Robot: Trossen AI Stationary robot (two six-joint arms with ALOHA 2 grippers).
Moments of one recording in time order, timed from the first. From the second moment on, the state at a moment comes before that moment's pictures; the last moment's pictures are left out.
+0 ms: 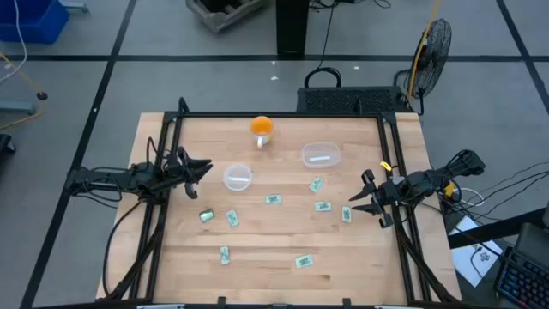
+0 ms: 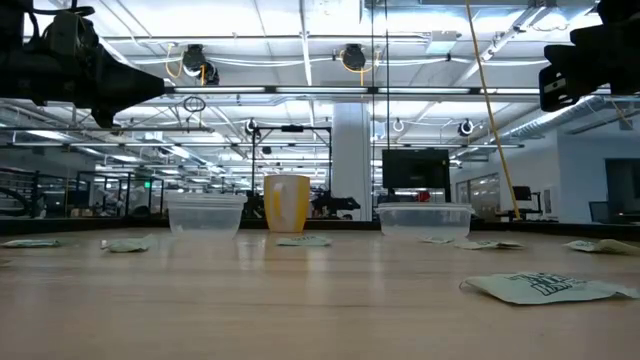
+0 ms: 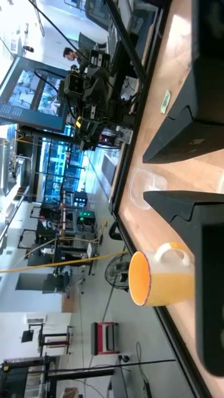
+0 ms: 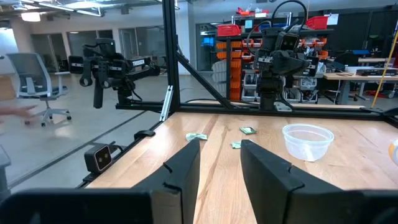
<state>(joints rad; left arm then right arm) -0.07 0.04 0.01 0.13 -0.41 -0.11 0.42 0.01 0.01 0.06 0.16 0.04</state>
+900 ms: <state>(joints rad) -0.07 0.04 0.01 0.13 -0.41 -0.11 0.42 0.01 0.01 0.06 0.16 0.04</state>
